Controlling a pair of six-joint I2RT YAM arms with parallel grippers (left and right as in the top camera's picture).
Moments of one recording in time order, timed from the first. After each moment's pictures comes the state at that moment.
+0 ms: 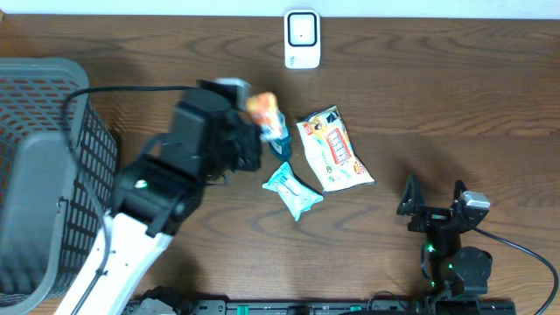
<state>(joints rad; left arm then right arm) -0.49 1.19 1.27 -0.81 0.12 -0.42 0.00 0.01 0.01 -0.07 0.03 0.28</state>
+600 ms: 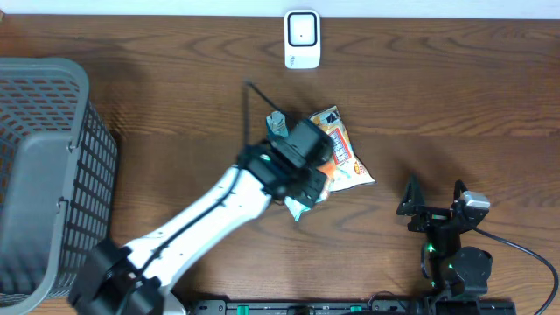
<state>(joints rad) -0.79 1.59 1.22 -0.79 0.13 -0.26 0.00 0.01 0.01 -0.07 0.03 0.28</state>
